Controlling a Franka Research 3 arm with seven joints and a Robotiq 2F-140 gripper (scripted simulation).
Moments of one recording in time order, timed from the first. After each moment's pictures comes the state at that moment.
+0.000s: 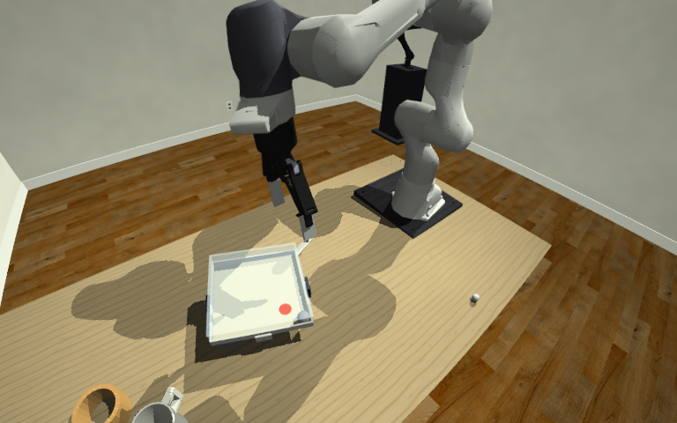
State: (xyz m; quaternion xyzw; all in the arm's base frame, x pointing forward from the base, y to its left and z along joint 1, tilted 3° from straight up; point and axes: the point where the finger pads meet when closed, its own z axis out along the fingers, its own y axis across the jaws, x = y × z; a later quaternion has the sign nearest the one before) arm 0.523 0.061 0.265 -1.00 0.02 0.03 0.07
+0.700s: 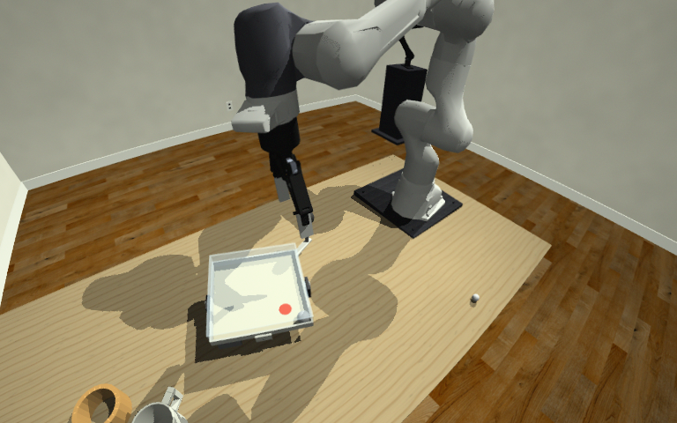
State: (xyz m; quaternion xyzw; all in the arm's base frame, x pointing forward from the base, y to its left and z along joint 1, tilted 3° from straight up) arm 0.512 0.048 0.258 -0.99 0.08 0.03 0.06
